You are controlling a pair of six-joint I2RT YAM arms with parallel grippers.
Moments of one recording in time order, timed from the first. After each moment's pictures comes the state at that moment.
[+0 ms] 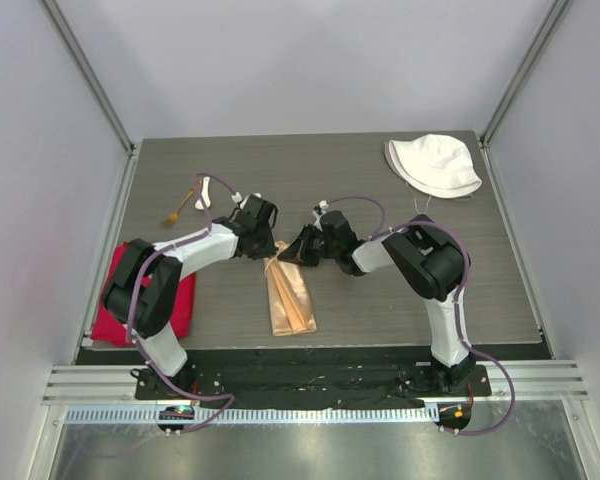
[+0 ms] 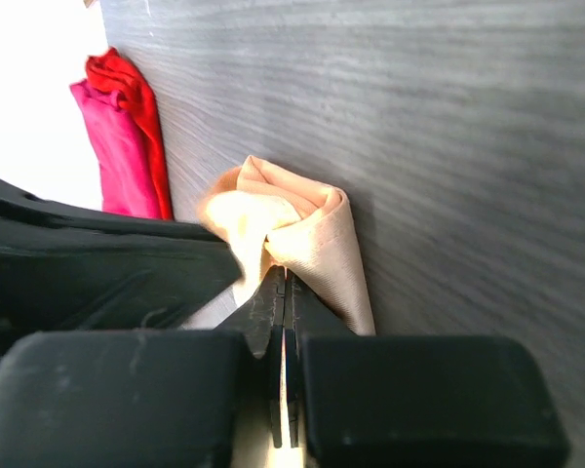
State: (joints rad) left arm -0.54 1.72 1.03 -0.32 -0.12 -0.71; right arm 0.65 2.08 0.97 0.60 -0.42 1.06
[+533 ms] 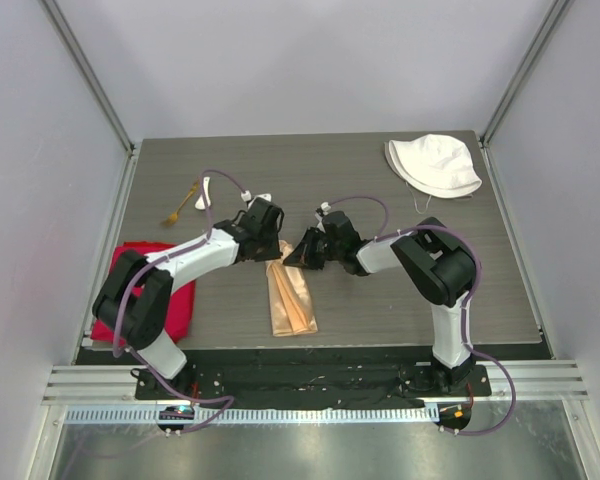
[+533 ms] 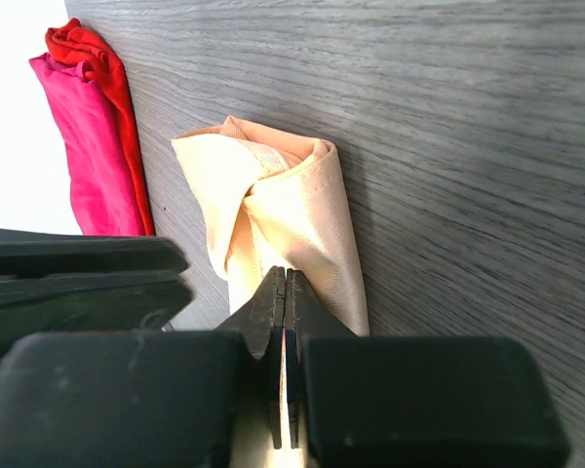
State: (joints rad) left arm -0.60 1.62 1.02 -0.36 -0.15 -0.63; right arm 0.65 2.00 0.93 0.47 -0.41 0.99
